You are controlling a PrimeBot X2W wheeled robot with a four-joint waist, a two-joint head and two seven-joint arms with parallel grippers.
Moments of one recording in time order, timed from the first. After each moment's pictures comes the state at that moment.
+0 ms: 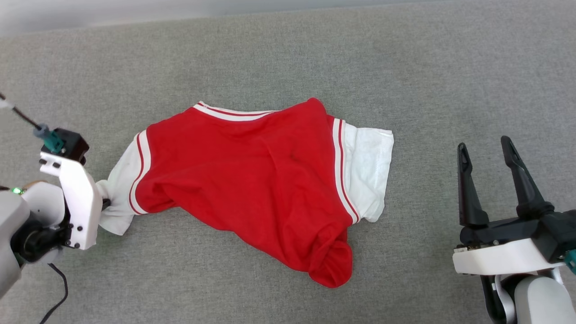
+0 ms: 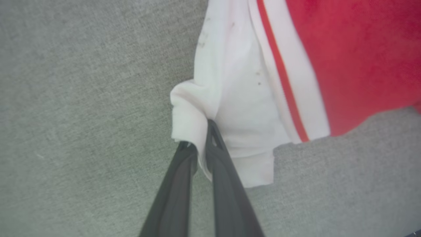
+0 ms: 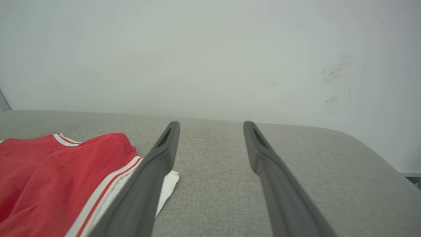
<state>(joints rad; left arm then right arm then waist) -0.92 0.96 -1.22 0.40 -1.25 -0.04 0.48 -0.13 -0.05 -0.01 -0.05 0.03 0.13 -0.26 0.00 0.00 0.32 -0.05</state>
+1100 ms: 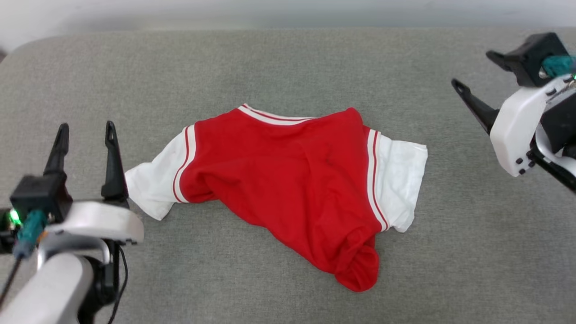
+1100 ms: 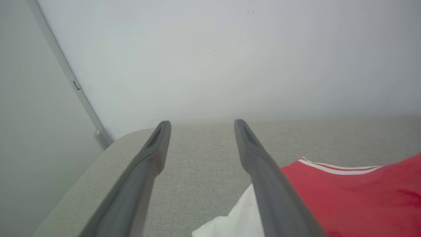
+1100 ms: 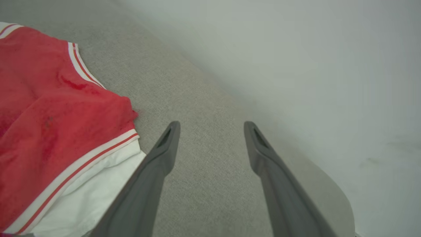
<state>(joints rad) -0.34 0.69 -0.47 -0.04 -0.68 0.50 -0.26 -0.80 -0.65 0.58 0.14 0.44 0.13 0.39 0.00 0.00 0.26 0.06</state>
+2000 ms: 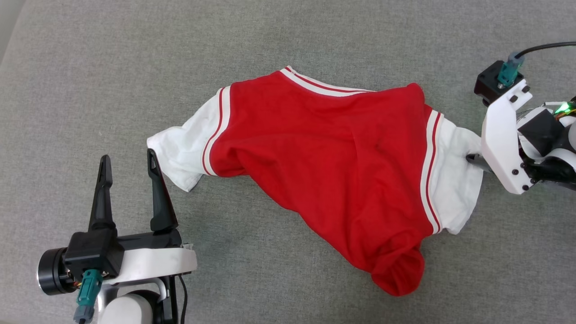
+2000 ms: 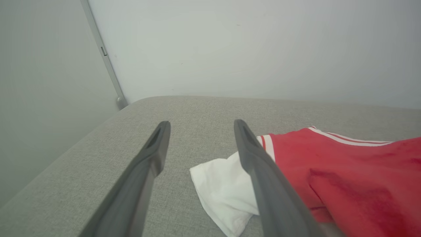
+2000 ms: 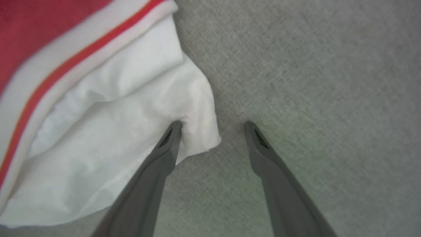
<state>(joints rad) -0.09 0.09 -0.07 -0.16 -0.14 0.20 -0.26 -1.04 -0.74 1.04 0.36 0.89 0.13 0.87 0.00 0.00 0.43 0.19</state>
